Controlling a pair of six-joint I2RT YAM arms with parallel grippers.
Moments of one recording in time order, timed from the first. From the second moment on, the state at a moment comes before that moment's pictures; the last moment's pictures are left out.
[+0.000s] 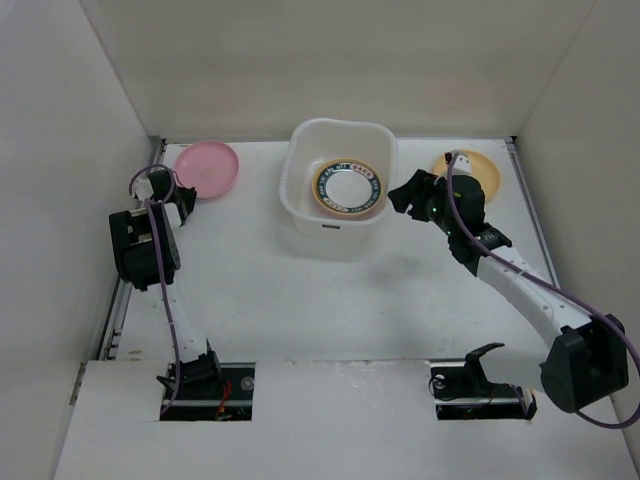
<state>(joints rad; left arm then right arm) 0.27 2.11 1.24 0.24 0.00 -1.09 0.36 1.22 0.89 0.04 0.00 0.57</state>
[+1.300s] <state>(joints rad) -0.45 1.98 1.65 -0.30 -0.05 -0.52 0.13 0.82 0.66 -0.07 0.20 0.64</state>
